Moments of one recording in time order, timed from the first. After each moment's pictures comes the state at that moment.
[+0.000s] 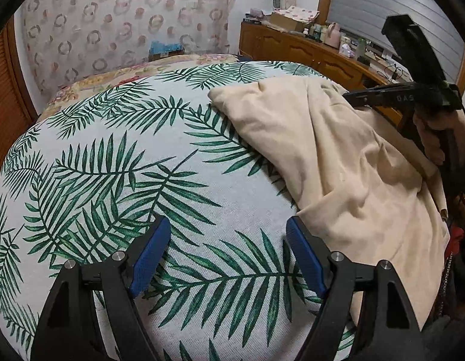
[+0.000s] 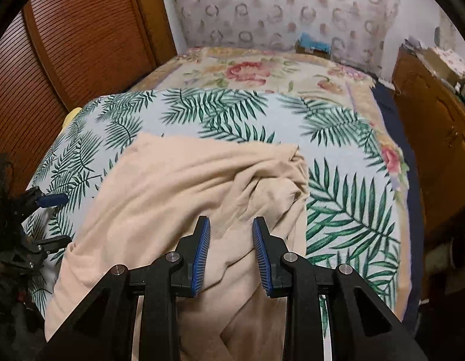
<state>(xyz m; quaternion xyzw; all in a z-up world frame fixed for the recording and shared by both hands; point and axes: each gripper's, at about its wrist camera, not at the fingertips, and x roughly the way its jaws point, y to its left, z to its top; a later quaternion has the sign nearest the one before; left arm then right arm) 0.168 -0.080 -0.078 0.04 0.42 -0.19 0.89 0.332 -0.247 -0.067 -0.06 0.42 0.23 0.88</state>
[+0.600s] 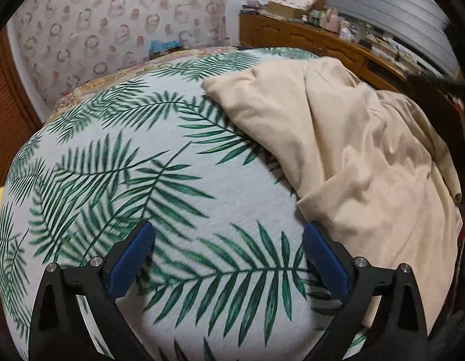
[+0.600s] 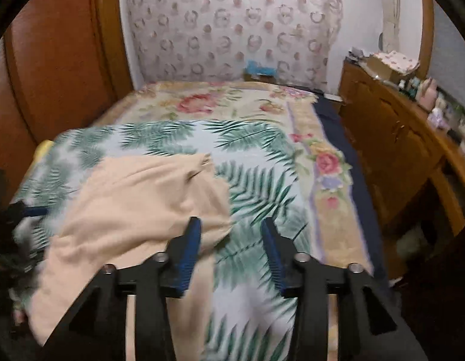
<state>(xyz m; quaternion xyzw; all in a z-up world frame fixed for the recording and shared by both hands) 0.158 -0.088 -0.078 0.07 0.43 -0.17 0.88 0.240 -0.323 -0.035 -0.03 0.35 0.12 0.93</state>
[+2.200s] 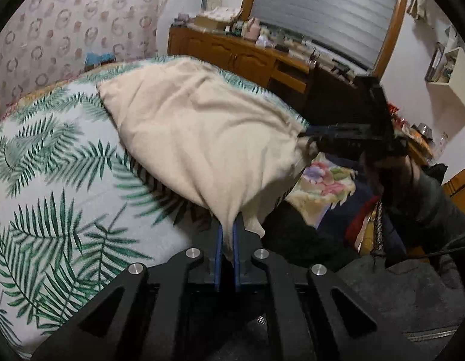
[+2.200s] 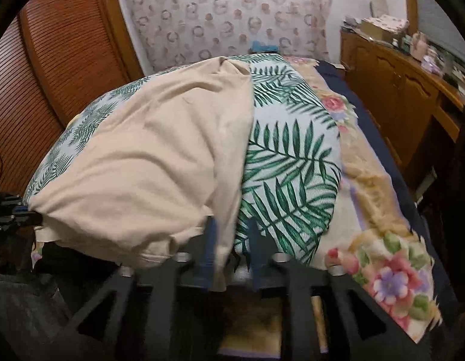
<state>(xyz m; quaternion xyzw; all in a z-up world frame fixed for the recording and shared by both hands) -0.018 -0.134 -0.035 0.03 0.40 -0.35 0.85 0.075 -0.358 -0.100 0.03 0.38 0.14 0.92</state>
